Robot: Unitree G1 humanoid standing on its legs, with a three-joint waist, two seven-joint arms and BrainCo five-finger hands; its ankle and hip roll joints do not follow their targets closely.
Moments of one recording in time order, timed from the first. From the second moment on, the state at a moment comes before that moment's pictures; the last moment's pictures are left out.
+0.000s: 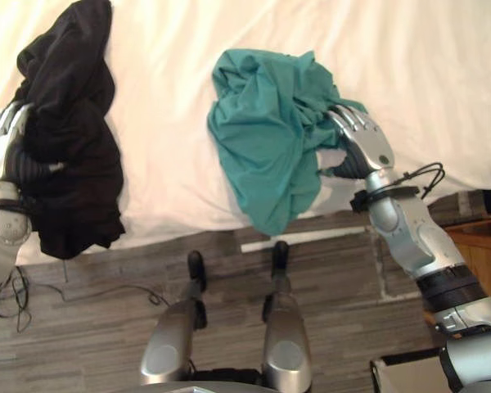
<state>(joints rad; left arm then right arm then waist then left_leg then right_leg) -0.29 0.87 -0.02 0.29 0.48 0.04 0.29 -0.46 -0.91 0.28 0.14 -0.47 -0.08 -0.28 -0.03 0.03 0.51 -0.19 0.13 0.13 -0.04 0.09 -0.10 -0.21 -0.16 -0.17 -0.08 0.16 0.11</state>
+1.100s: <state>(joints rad) 0.17 0.35 0.00 0.37 -0.23 -0.11 0.02 -0.19 -0.46 0.24 0.26 -0.06 -0.11 -0.05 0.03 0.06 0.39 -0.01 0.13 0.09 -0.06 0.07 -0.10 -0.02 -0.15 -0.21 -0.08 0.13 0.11</state>
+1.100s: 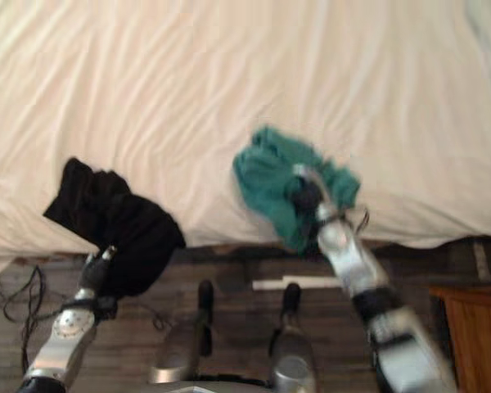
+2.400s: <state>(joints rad) 0.11 0.22 -0.15 0.69 -0.30 -0.09 0.14 0.08 -0.23 0.09 0.72 0.18 -0.10 -0.17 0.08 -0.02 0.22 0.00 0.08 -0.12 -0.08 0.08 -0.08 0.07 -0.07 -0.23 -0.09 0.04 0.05</state>
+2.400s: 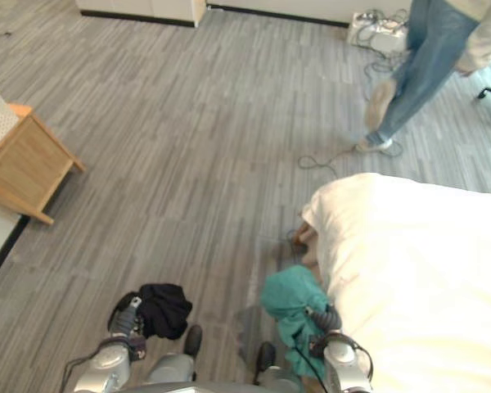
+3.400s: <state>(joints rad) -0.10 0.28 -0.25 0.92 -0.22 -0.04 0.28 -0.12 -0.18 0.35 0.94 0.09 -0.09 -0.25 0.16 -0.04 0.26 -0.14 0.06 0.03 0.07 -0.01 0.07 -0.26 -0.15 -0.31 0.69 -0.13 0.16</state>
